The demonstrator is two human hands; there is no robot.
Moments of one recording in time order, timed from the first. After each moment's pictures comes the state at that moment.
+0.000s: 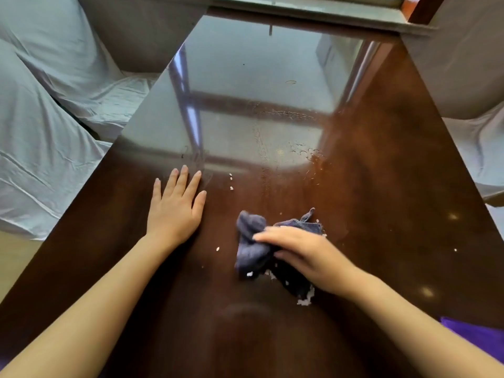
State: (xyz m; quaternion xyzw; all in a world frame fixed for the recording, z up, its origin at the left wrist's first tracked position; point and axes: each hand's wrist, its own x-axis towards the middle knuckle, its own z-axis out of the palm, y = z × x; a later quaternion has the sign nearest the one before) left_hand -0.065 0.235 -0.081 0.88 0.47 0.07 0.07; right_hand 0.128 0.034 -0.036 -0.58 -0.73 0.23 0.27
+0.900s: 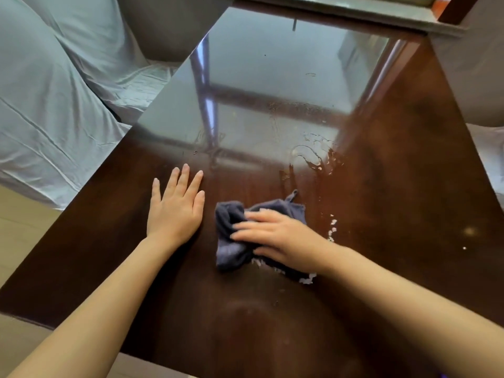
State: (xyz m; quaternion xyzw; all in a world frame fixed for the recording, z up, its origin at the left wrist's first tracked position) left_hand -0.098 0.192 -0.082 0.85 0.52 0.07 0.07; right_hand 0.099 0.055 -0.043 -0.50 -0.84 0.18 0.13
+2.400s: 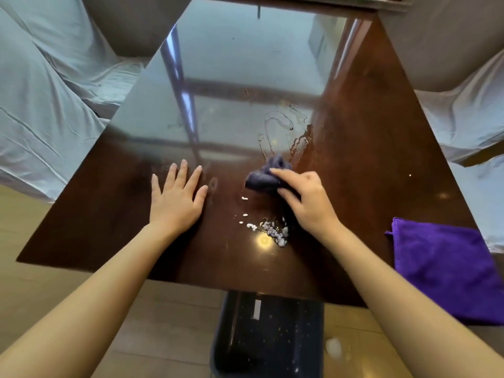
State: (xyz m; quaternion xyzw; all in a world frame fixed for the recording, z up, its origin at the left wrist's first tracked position) left_hand -0.124 0.124 -0.077 0.88 0.47 0.03 0.09; right_hand 0.082 -0.035 -0.039 -0.76 -0.53 0.12 0.35
